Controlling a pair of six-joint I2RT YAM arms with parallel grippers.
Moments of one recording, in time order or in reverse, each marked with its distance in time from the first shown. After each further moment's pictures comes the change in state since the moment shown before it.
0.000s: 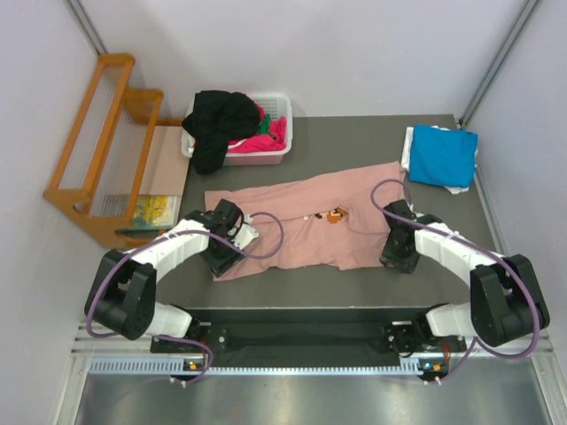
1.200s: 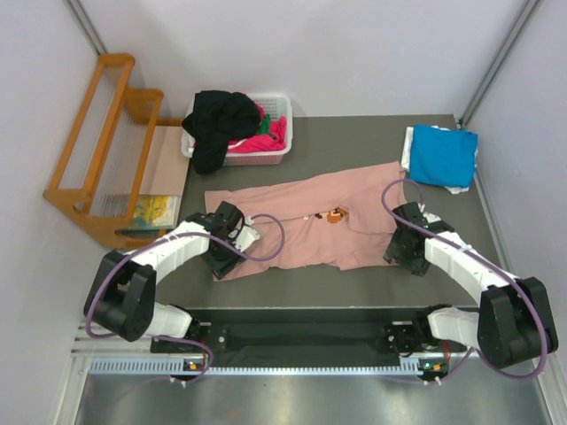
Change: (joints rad) left arm -0.013 -0.008 -0.019 0.010 0.022 -0.014; right arm -0.052 -0.132 -0.041 -0.010 0.034 -0.010
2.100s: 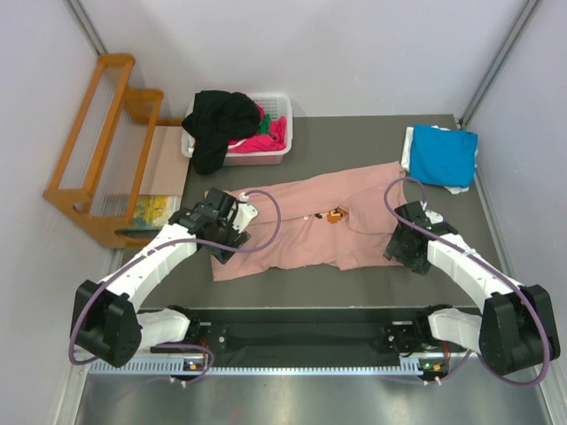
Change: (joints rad) left arm -0.001 -0.156 0.113 -0.002 -0.005 -0.079; right arm -0.008 -0.035 0.002 0.009 -0.004 -0.011
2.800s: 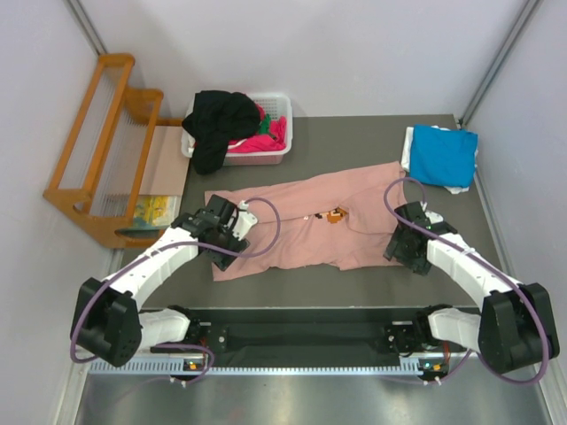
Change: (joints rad) left arm 0.000 -0.006 -0.054 0.013 0.027 -0.021; right arm -0.005 0.005 -0.002 -0.004 0.003 -0.003
